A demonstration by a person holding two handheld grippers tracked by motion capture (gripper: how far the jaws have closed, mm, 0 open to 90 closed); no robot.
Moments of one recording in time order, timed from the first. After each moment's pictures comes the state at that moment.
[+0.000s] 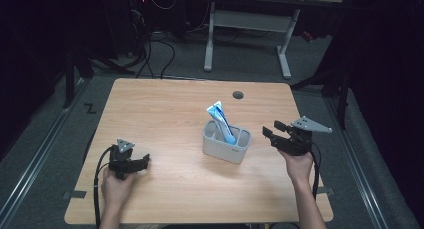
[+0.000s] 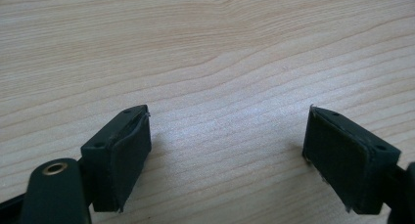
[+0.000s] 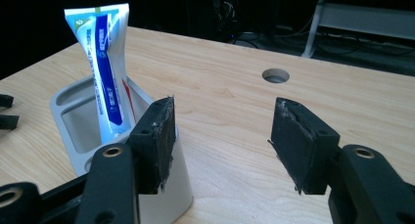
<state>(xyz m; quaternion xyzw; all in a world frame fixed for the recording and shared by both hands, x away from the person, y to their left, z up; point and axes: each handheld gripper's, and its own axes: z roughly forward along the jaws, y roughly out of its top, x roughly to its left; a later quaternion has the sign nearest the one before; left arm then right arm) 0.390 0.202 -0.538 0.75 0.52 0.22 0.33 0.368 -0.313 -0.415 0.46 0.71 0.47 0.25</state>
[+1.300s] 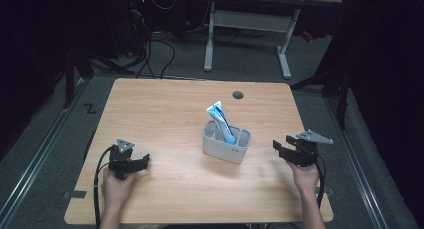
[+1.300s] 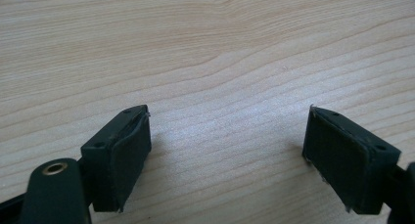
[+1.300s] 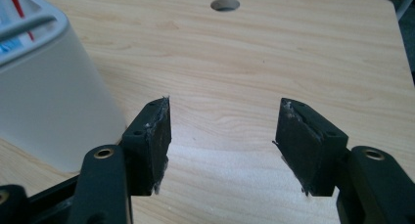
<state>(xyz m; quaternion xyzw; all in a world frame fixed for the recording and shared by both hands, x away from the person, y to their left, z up) 0.390 0.202 -0.538 0.75 0.52 0.22 0.33 0.362 -0.348 -0.469 0.53 0.71 0.40 0.25</state>
